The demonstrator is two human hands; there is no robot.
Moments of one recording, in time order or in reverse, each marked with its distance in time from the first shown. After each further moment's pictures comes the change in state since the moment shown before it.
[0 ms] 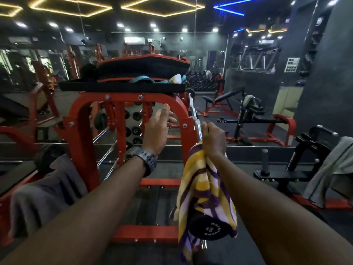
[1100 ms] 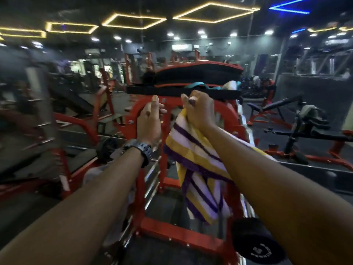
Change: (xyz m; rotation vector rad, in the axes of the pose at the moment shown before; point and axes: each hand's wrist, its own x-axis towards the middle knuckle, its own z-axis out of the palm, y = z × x) left_hand 0.016 -0.005 -0.157 0.098 0.434 -0.017; right_hand -0.027 -0.207 0.056 0.332 -0.157 -0.436
